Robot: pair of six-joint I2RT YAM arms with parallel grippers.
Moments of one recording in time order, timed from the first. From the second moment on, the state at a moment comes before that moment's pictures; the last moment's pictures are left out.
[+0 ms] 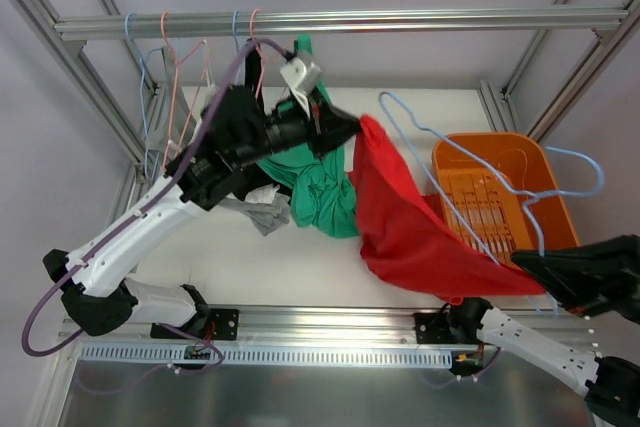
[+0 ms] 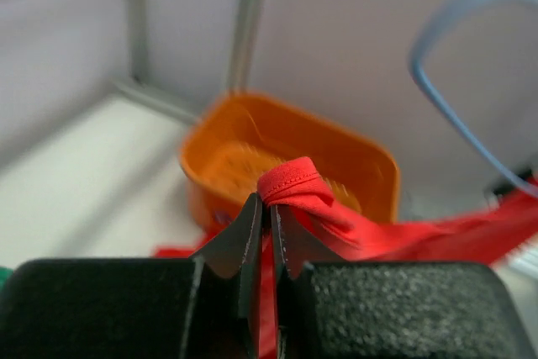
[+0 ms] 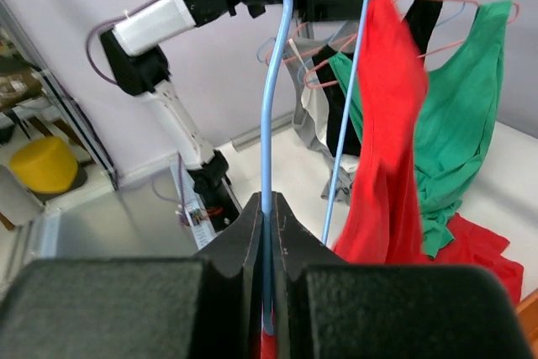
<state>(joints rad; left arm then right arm) -0.86 1.31 1.62 -0.19 0.26 -0.25 0.95 0.39 1.64 -1.04 -0.14 0.23</state>
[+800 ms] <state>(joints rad) -1.32 1.72 0.88 0.28 0.58 -0.47 0.95 0.59 0.74 0.57 0.18 -0.17</state>
